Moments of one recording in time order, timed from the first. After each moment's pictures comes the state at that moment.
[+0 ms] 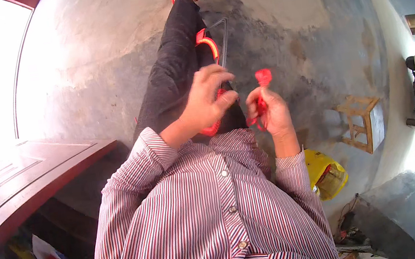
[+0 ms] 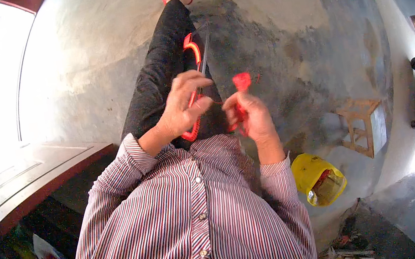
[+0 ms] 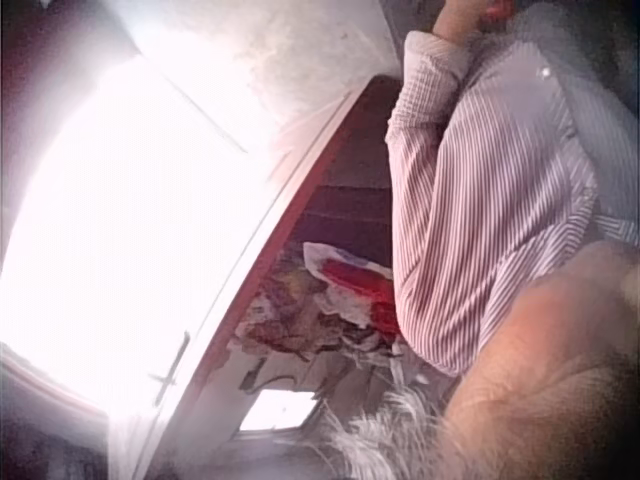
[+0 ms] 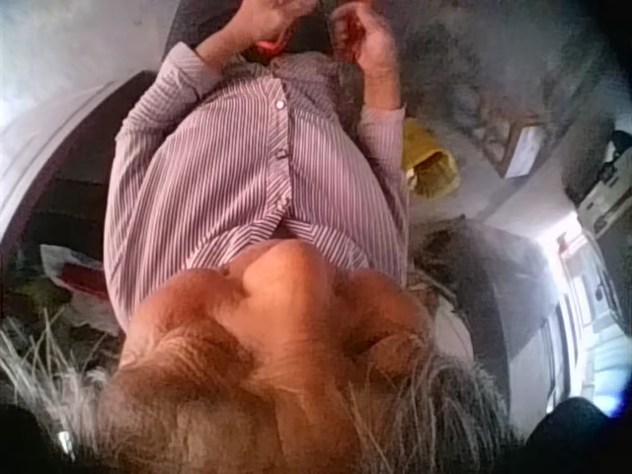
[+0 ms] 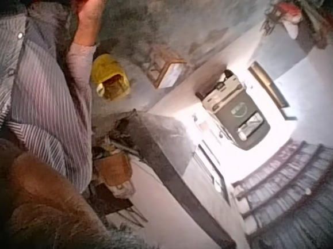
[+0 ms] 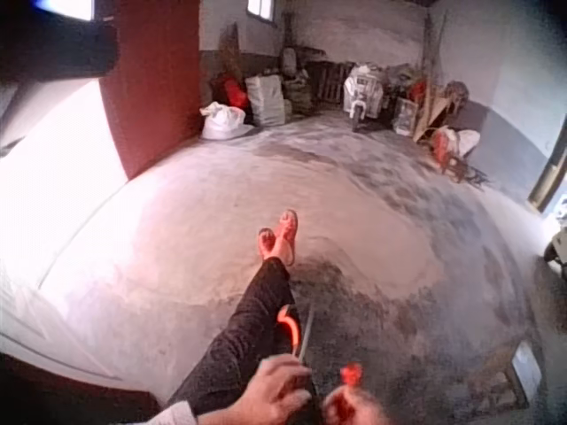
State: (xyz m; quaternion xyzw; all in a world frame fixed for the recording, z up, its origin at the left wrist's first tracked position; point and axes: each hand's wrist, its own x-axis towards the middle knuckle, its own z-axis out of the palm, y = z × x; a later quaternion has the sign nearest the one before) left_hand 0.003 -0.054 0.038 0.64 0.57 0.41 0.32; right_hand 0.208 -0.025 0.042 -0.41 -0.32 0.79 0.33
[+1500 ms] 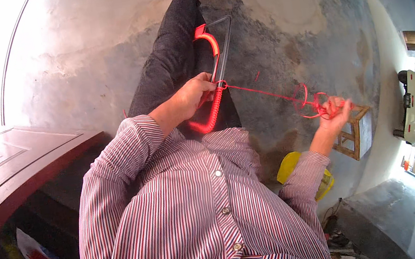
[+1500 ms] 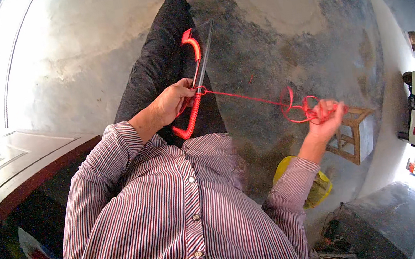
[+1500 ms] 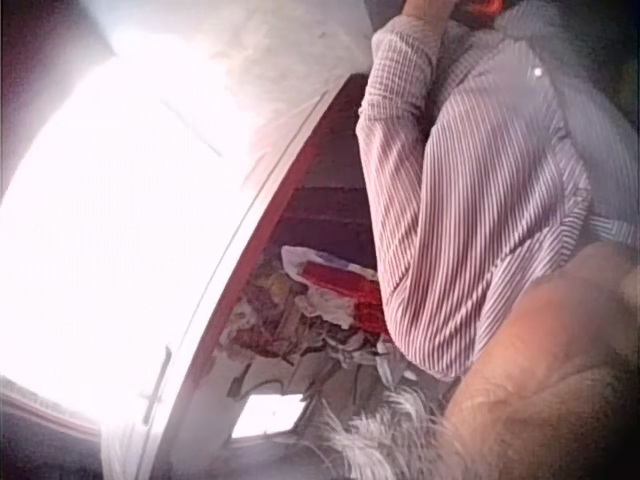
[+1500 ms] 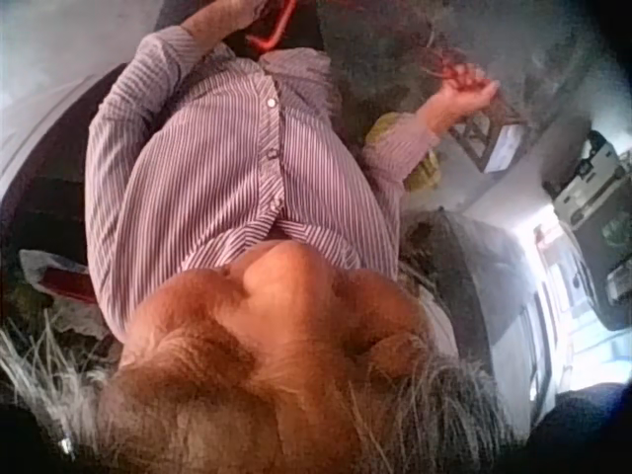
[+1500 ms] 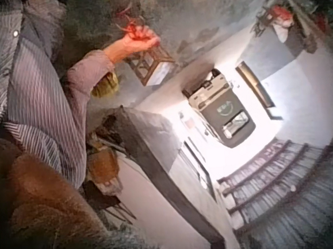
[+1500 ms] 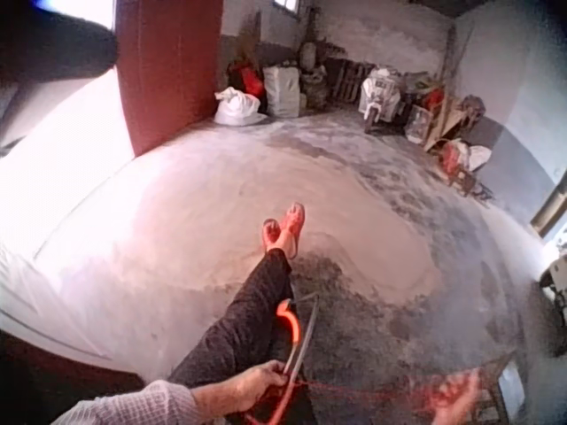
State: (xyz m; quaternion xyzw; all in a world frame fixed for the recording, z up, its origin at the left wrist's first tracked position) left_hand -0.007 -0.046 0.004 0.12 0.47 0.41 0.77; right_hand 0.378 0.039 0.058 -0.37 -0.20 0.58 0.70
